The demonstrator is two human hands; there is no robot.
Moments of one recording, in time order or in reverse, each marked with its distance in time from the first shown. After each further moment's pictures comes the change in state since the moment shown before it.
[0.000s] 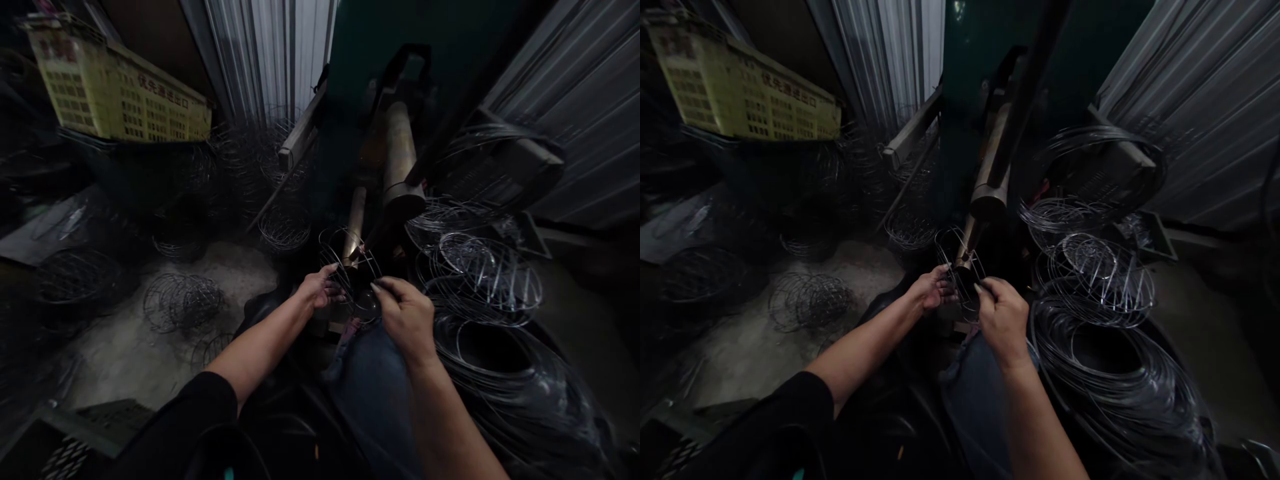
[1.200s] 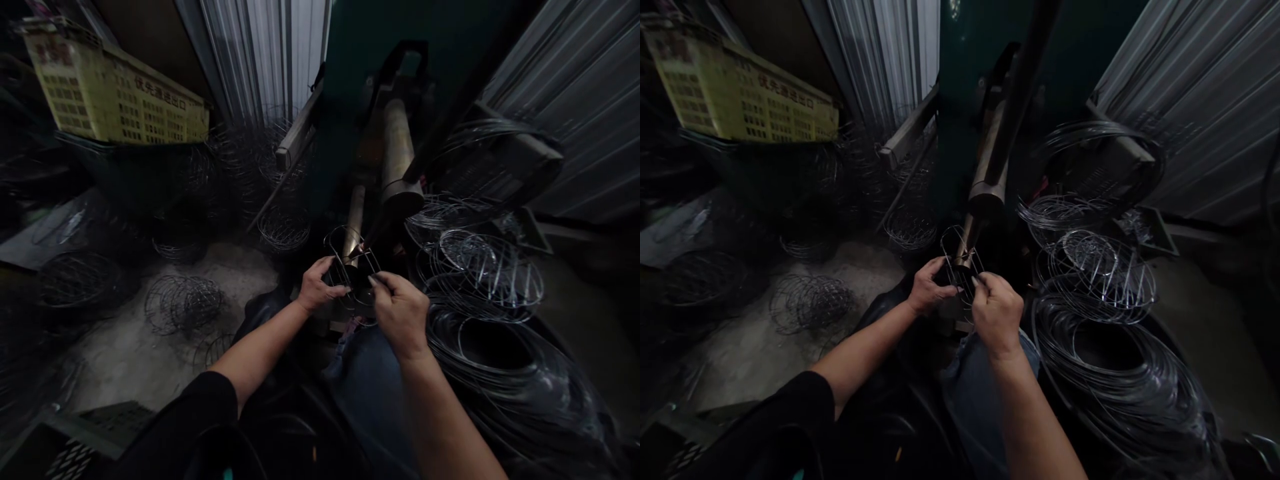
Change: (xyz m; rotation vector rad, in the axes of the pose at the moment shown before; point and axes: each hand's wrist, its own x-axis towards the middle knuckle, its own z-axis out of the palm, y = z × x) left_hand 0.014 -0.011 -0.025 0.815 0.021 1.240; right_hand 0.001 0.000 0.012 -0.148 0.066 -0.095
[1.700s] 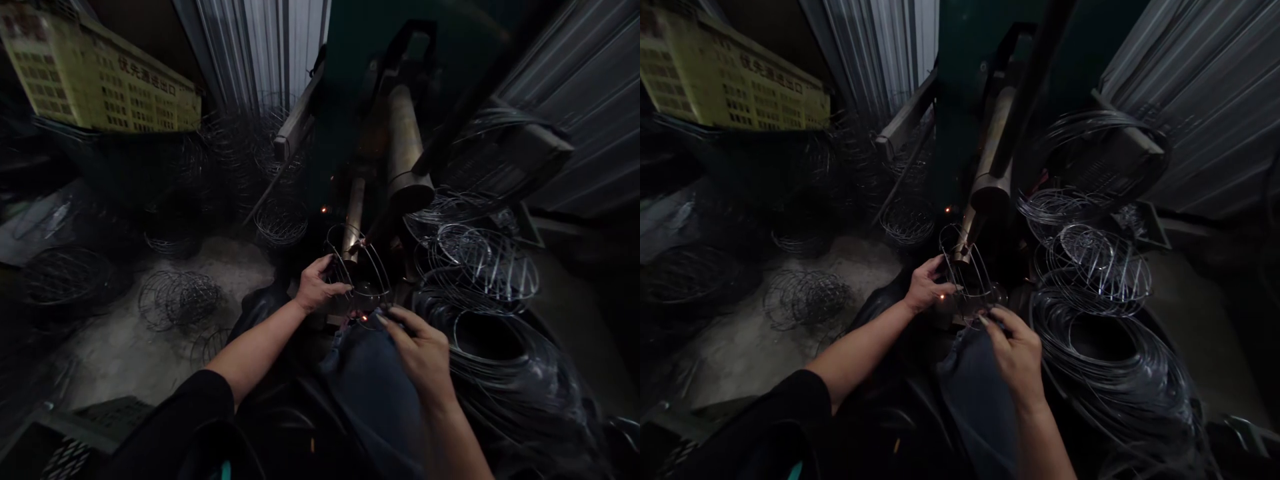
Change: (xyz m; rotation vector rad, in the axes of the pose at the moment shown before) left_hand -0.007 0.005 0.006 -0.432 -0.009 -0.320; right_hand -0.055 0.018 -0.037 0.224 -0.086 0.351
